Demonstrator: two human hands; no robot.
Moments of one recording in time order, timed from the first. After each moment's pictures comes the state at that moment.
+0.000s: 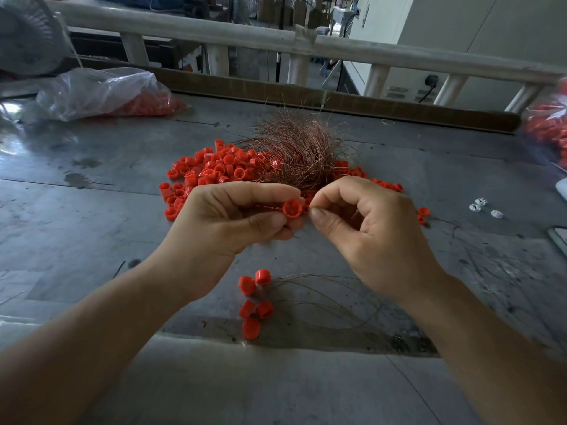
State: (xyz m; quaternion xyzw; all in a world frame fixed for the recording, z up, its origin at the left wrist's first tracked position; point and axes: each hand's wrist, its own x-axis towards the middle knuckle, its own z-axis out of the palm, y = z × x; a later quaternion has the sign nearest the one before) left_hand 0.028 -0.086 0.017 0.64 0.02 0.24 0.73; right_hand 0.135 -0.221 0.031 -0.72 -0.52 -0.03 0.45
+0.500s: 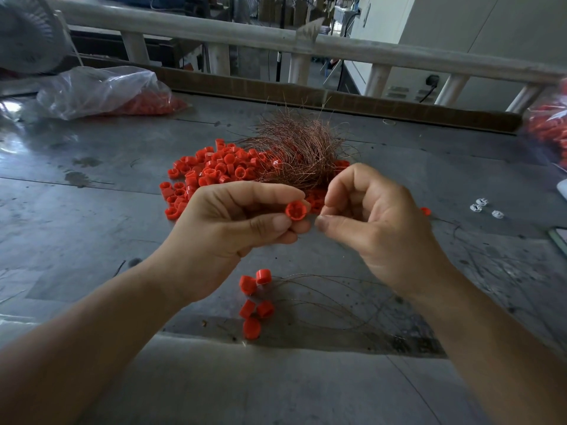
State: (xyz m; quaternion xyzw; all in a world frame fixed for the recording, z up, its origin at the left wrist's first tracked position) left_hand 0.027 -0.086 0.016 0.60 -0.01 0.21 0.77; right_hand 0.140 -0.222 0.033 -0.68 -0.47 0.13 0.55
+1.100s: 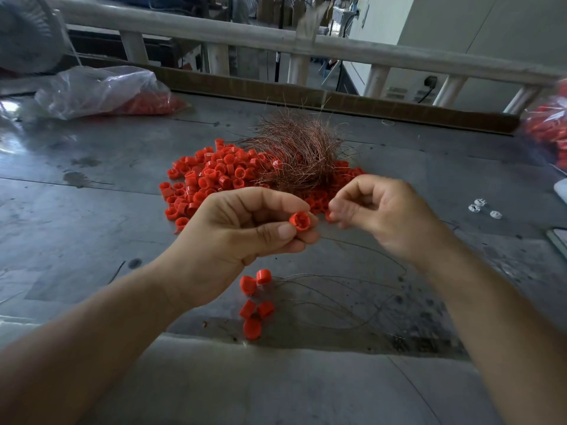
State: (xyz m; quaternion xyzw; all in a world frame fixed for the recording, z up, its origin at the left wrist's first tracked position) left_hand 0.028 -0.086 0.011 0.60 -0.02 0.16 0.79; right_hand 0.170 -0.225 0.031 -0.78 -0.42 0.13 0.45
